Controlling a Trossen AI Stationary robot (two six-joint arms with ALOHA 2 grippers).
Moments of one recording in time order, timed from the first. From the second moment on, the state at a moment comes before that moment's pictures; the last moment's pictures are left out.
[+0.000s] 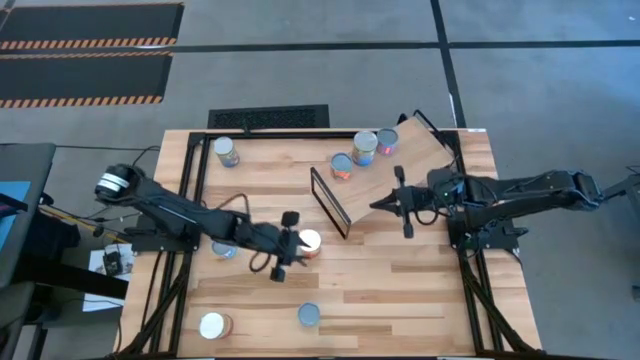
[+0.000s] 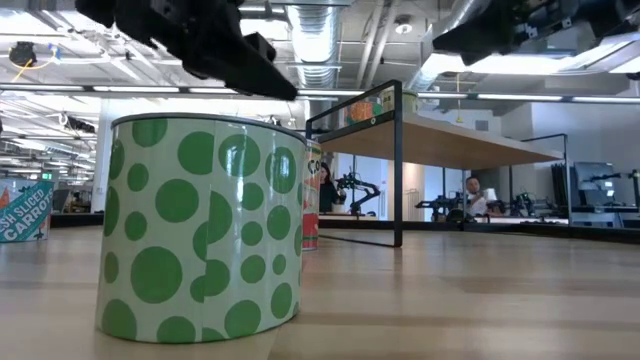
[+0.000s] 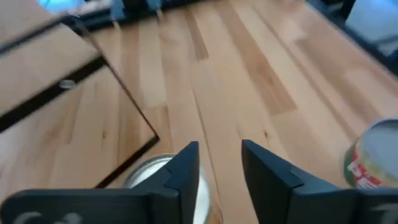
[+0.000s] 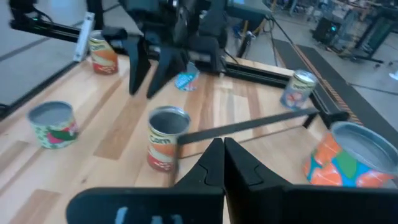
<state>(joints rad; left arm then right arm) -0.28 1.46 0.79 0.12 -0.15 0.09 -0.01 0.85 0.58 0.01 -0.04 -0.21</state>
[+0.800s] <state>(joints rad) -0.36 1.73 1.14 -0.34 -0.40 -0.11 0.24 0.85 0.58 0.04 0.16 -0.20</state>
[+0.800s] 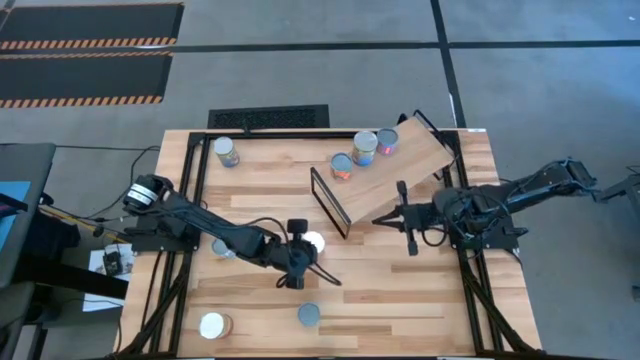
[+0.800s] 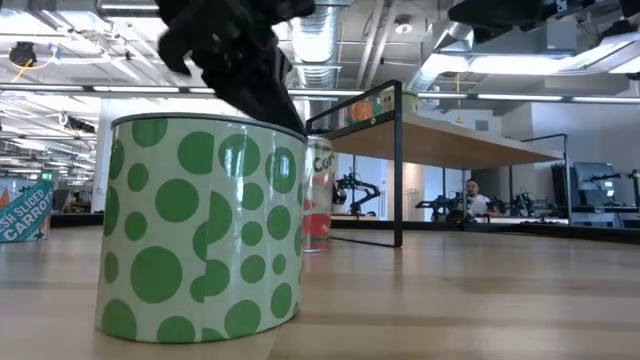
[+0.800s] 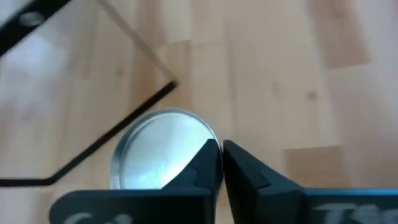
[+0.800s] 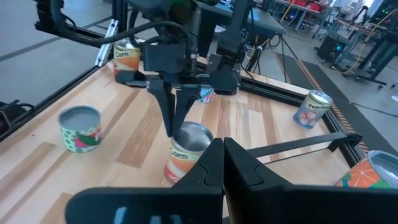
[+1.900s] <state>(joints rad) -0.37 2.28 1.88 -0.39 -0.44 -0.11 0.64 0.63 0.68 -0.24 0.58 -0.15</state>
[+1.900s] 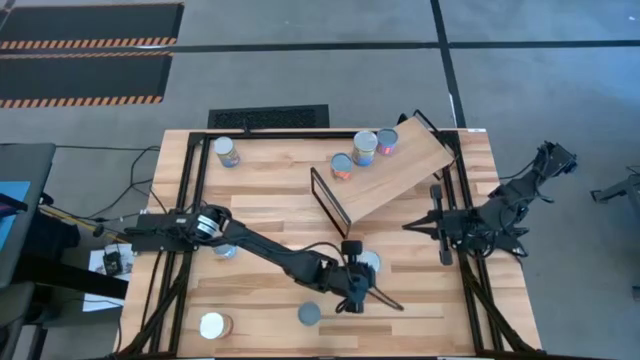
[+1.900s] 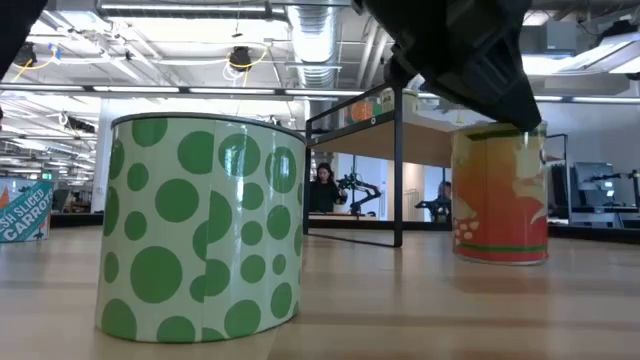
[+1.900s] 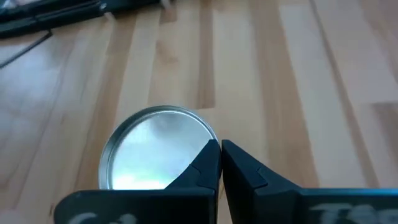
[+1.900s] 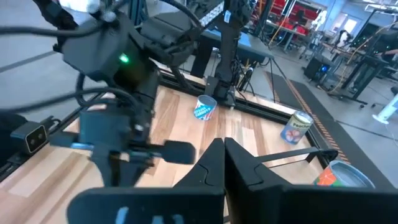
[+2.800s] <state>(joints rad) -0.49 2.14 1.86 -0.53 -0.57 -0.11 0.60 0.78 0.68 -0.25 0.57 -0.16</state>
